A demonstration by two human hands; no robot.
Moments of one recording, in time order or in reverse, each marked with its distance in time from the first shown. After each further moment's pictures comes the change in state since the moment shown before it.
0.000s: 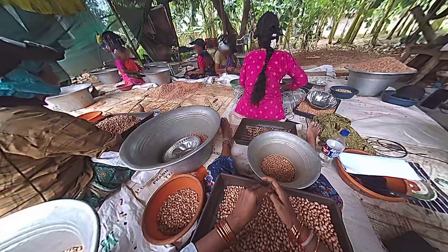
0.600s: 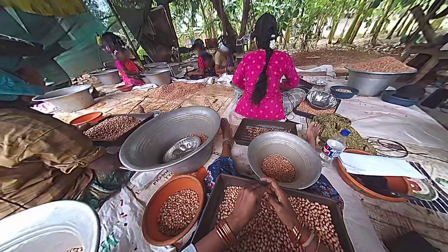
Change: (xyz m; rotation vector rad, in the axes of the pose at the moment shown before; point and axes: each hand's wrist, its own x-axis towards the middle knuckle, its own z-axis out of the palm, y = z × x) left_hand 0.000 0.003 -0.006 0.046 -0.011 -0.013; right_hand -0.001 -0.006 0.000 0.103 -0.054 0.019
